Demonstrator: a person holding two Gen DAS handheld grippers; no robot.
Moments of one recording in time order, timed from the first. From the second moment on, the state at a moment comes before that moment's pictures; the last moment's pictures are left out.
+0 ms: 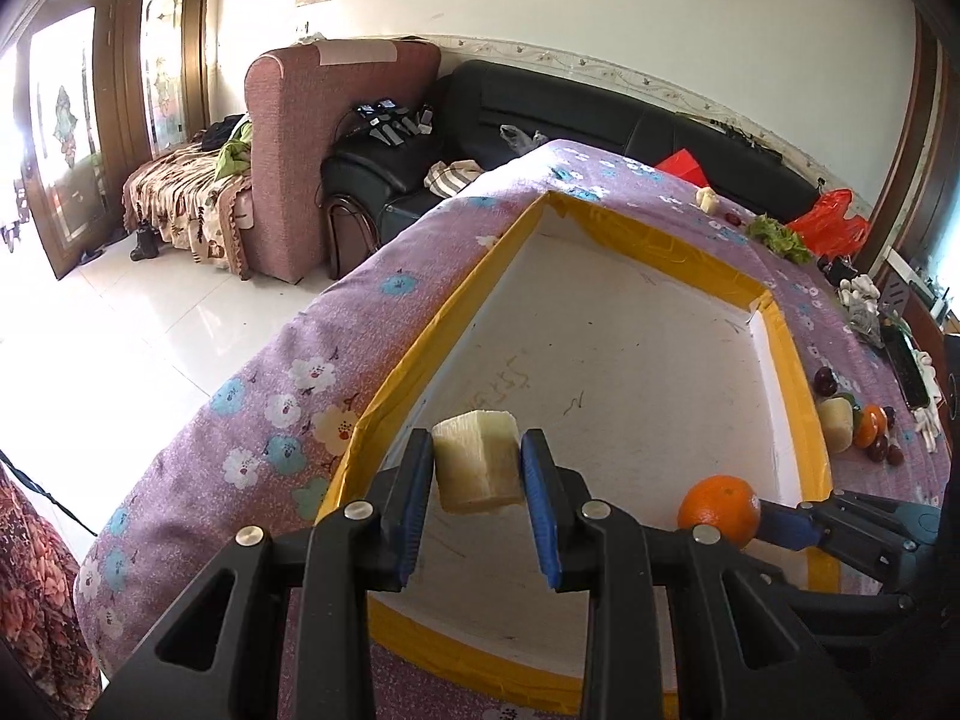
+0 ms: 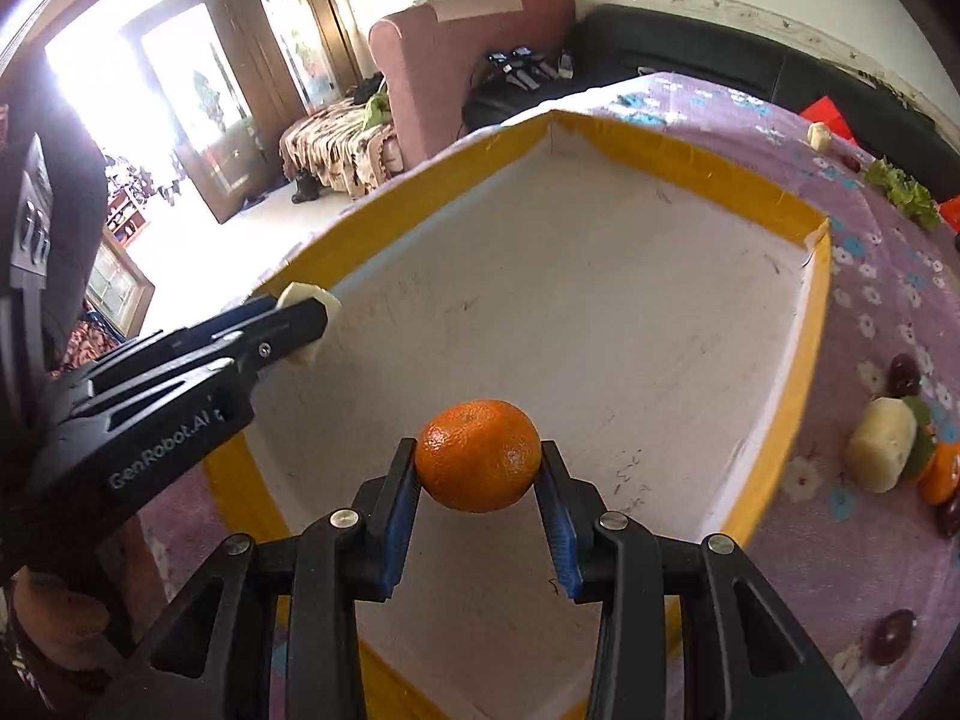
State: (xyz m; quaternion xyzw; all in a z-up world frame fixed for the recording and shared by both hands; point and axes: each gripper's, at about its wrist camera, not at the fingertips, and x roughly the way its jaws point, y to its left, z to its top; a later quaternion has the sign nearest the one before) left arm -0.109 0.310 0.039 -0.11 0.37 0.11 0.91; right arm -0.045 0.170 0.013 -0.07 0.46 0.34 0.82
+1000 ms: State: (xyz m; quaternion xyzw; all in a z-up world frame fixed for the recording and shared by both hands) left arm -0.188 0.244 0.113 -0.15 0.28 0.02 0.95; right arm -0.070 0.017 0.080 -0.01 0.35 0.23 0.91
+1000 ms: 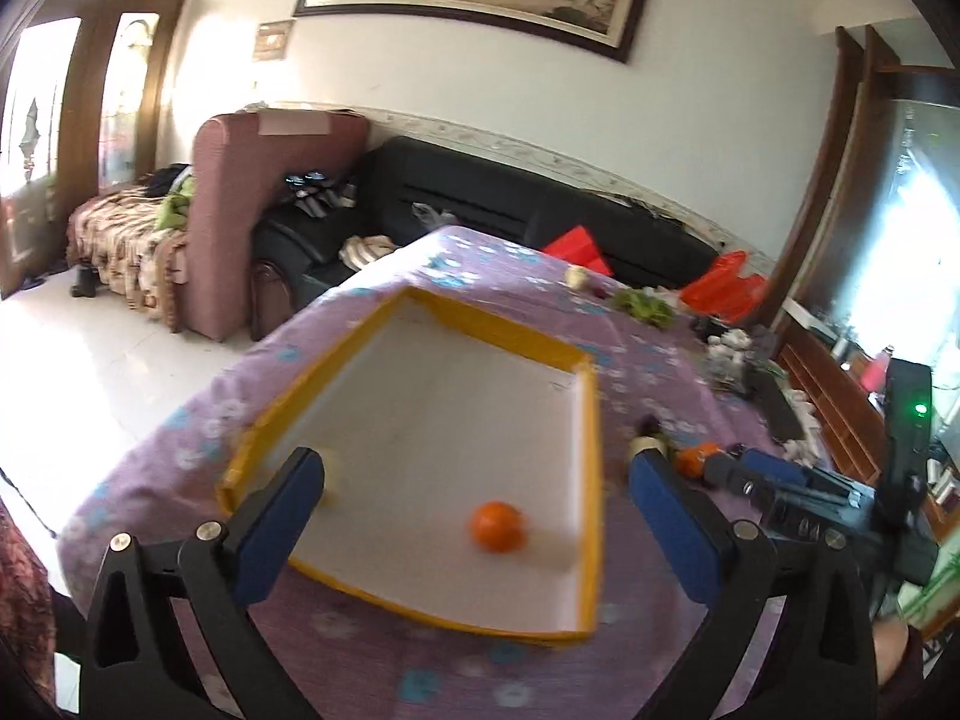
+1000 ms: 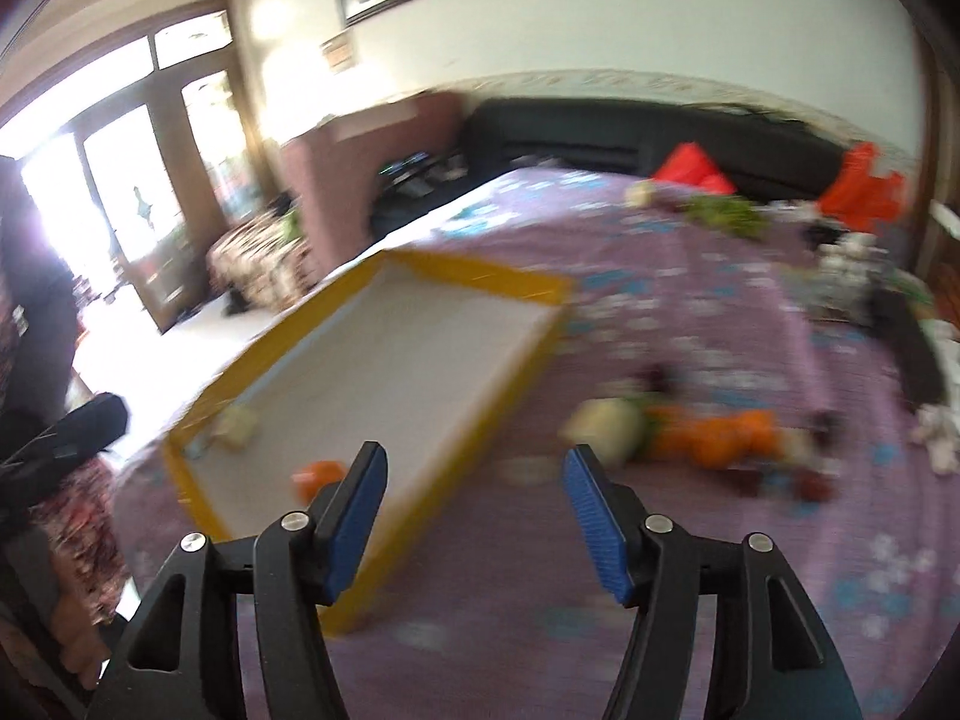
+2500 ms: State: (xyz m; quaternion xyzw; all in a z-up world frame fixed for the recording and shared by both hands) left arm -0.106 0.047 0.058 0.03 0.39 -0.18 0.90; right arm 0.030 -0.133 -0.001 0.01 0.44 0.08 0.89
